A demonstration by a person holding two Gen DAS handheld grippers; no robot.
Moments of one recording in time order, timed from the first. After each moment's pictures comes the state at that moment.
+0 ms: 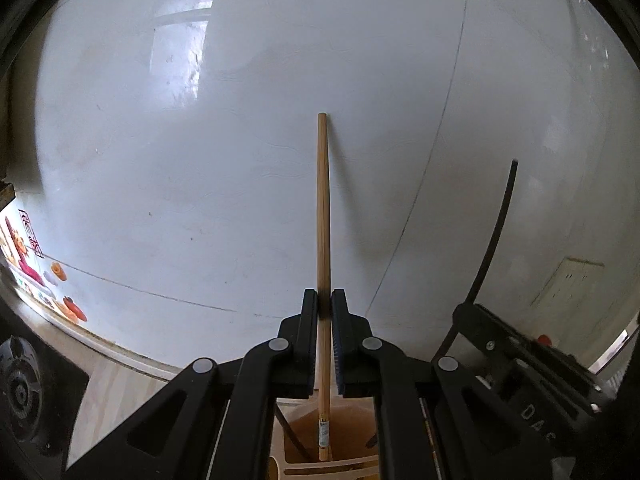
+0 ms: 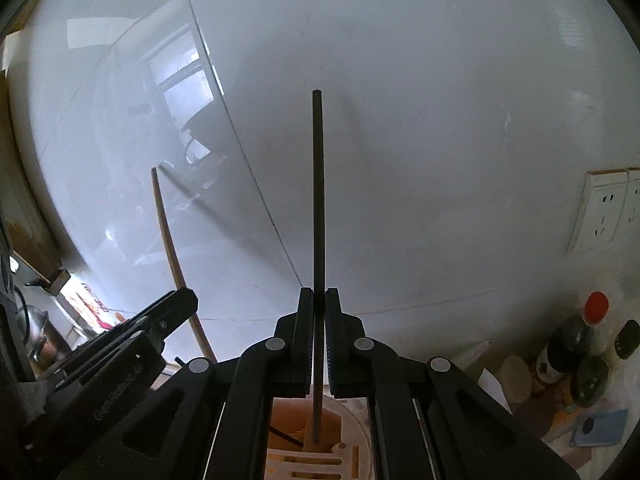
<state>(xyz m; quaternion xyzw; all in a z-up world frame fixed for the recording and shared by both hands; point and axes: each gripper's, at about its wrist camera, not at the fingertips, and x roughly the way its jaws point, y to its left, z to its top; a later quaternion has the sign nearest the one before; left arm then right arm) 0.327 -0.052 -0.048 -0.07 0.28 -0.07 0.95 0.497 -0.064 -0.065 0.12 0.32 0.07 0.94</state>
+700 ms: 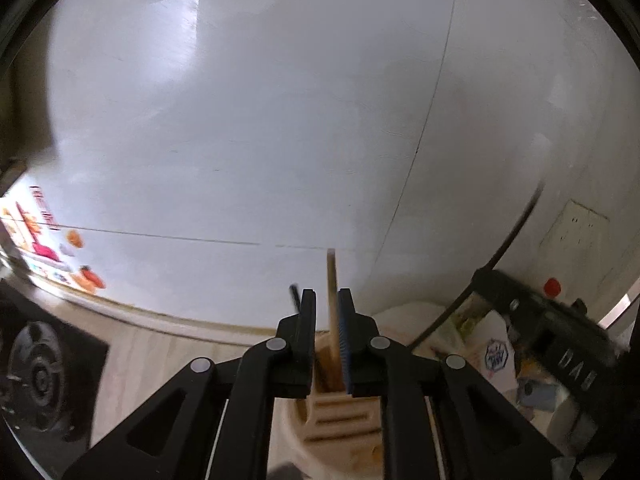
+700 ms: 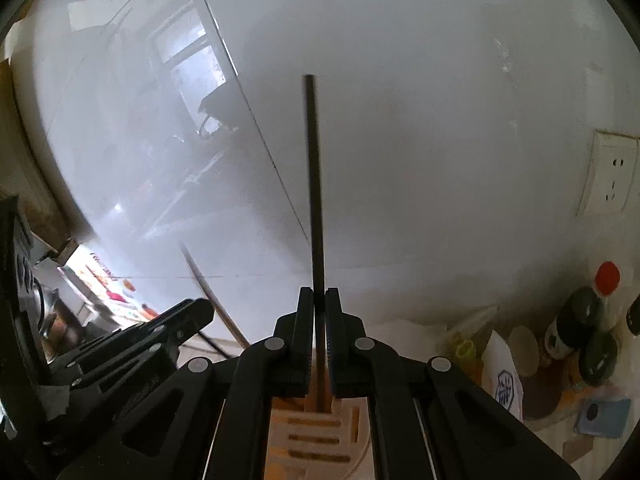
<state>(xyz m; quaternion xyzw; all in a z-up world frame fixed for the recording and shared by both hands) 0.299 -0.037 -0.062 -0.03 0.36 -0.06 0.93 0.485 -0.068 -0.084 0.12 0.37 0.10 0.92</state>
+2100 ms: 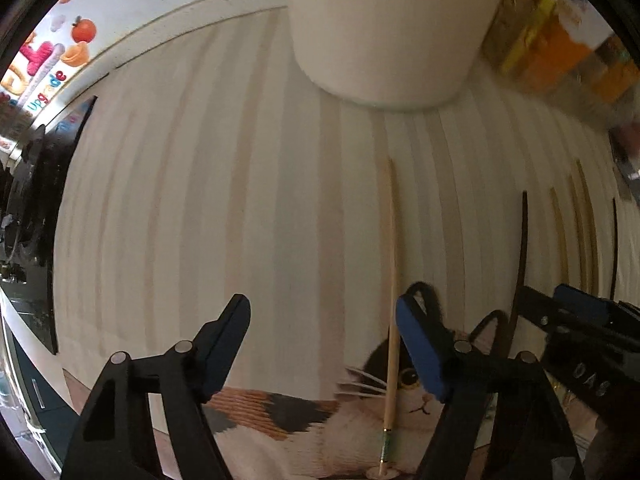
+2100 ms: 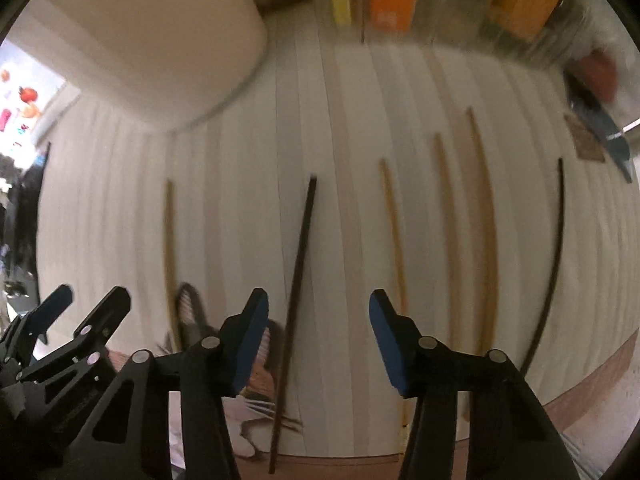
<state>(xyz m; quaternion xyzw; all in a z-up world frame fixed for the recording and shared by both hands) 0.147 -0.072 -0.291 0.04 0.64 0.01 0.77 0.286 -0.108 -0.328 0.08 0.70 -0.01 0.70</state>
